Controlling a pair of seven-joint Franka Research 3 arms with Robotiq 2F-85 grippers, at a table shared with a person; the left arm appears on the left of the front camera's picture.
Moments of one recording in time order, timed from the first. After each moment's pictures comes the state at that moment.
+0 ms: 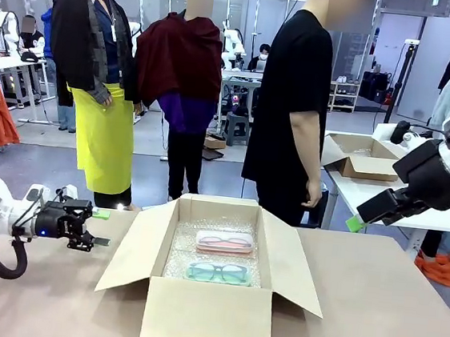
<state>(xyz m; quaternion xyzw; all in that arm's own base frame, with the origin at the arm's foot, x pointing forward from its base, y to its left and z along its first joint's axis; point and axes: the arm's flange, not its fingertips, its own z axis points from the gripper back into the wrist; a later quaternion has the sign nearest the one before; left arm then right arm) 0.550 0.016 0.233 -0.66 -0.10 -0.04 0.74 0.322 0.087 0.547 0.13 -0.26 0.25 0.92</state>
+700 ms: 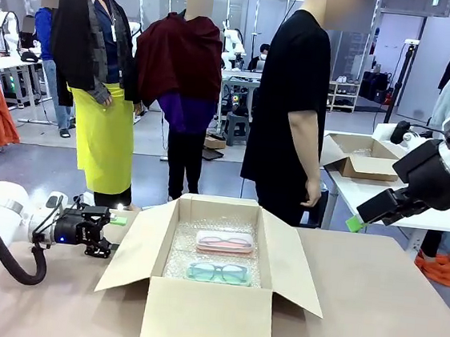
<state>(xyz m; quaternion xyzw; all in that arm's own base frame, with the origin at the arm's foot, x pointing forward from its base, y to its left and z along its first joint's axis) 0.553 -0.023 0.222 -0.67 -0.10 -0.03 0.73 0.322 0.087 0.547 0.13 -0.26 0.25 0.92</state>
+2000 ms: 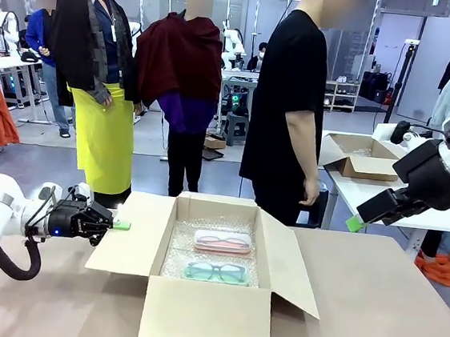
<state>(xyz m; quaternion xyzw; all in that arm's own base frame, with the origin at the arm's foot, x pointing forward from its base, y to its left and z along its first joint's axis) 0.531 -0.023 0.257 -0.68 -0.11 -0.04 0.72 0.322 0.087 0.547 0.13 -0.26 0.25 0.92</state>
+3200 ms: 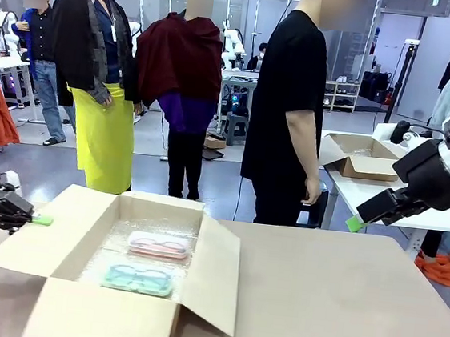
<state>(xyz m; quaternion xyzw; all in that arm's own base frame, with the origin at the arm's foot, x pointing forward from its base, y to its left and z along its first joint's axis) 0.494 0.161 0.288 -0.65 -0.09 -0.06 0.75 0.322 0.087 0.547 0.13 -0.26 0.25 0.92</state>
